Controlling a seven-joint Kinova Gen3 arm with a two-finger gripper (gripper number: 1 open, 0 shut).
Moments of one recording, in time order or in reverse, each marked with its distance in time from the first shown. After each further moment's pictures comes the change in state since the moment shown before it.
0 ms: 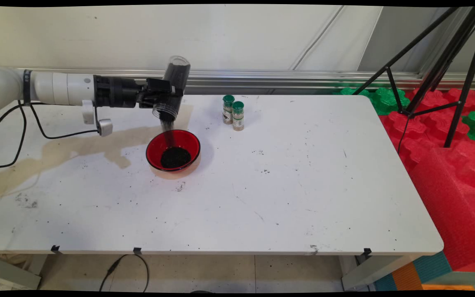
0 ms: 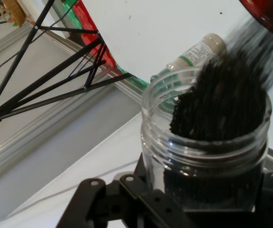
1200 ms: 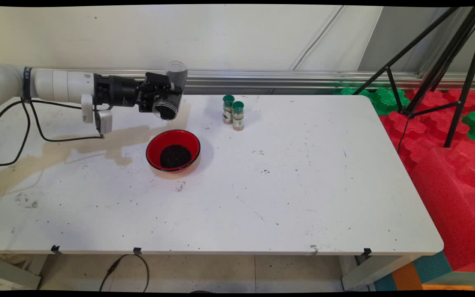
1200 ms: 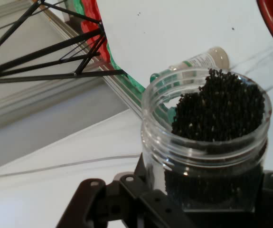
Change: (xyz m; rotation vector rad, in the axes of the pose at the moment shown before) arm -0.007 0.002 0.000 -0.014 0.018 -0.248
